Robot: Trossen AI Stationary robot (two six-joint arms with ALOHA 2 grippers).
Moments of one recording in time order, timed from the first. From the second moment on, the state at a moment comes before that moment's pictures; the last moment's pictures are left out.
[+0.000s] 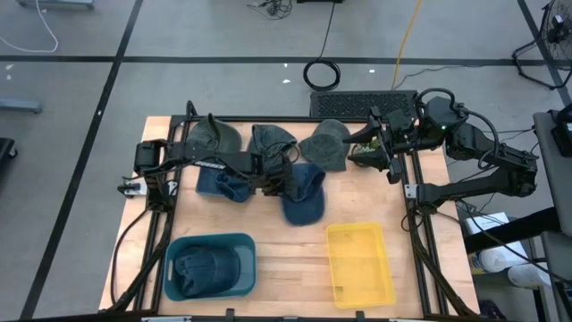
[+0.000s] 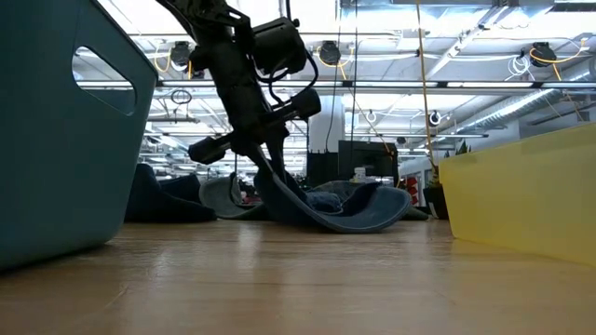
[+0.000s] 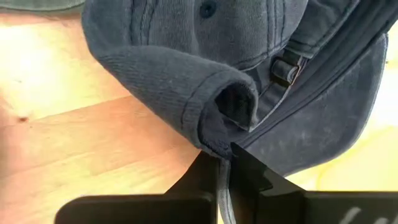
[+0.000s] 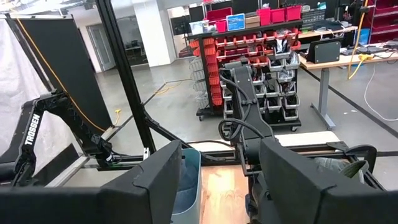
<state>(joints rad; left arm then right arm) 0.12 1.85 1.23 -0.48 0.13 -1.31 -0.17 0.99 1.32 -0.35 -0.34 0.18</state>
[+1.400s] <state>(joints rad) 0.14 1.16 1.23 -0.56 -0.07 -0.64 -0.17 1.02 1.32 -0.38 -0.35 0.72</state>
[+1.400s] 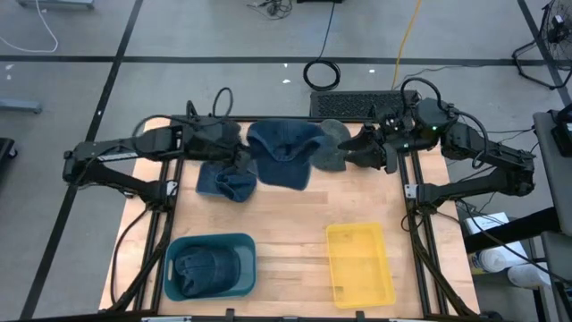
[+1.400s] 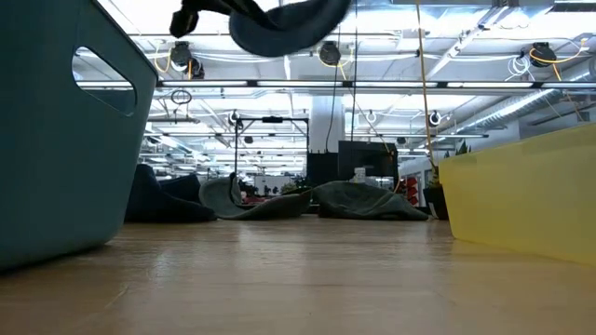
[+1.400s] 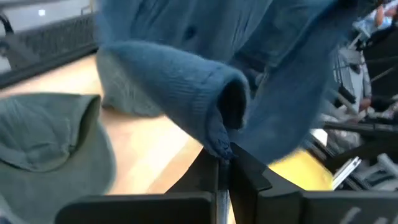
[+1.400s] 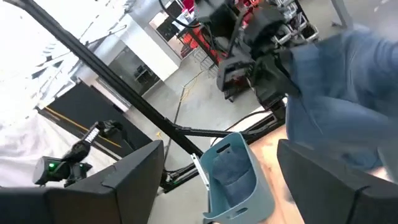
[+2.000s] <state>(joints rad) 0.12 0.97 1.23 -0.47 -0.05 -0.09 -0.17 1.15 1.32 -0.37 -0.34 1.03</state>
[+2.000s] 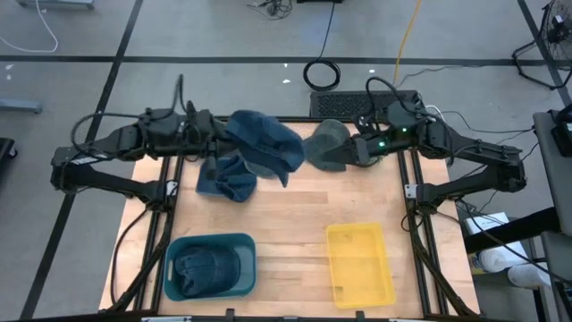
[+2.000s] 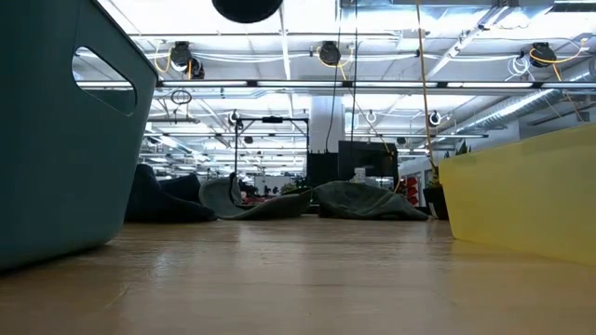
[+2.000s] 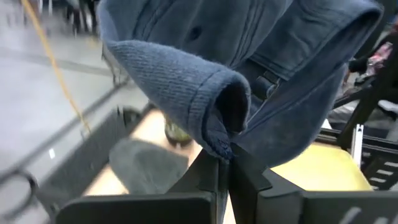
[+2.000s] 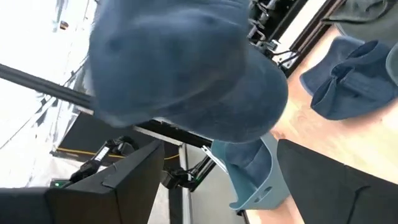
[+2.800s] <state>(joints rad) 0.01 0.88 1.23 -0.04 0.08 0.35 -0.16 1.37 1.32 0.02 -0.49 1.19</state>
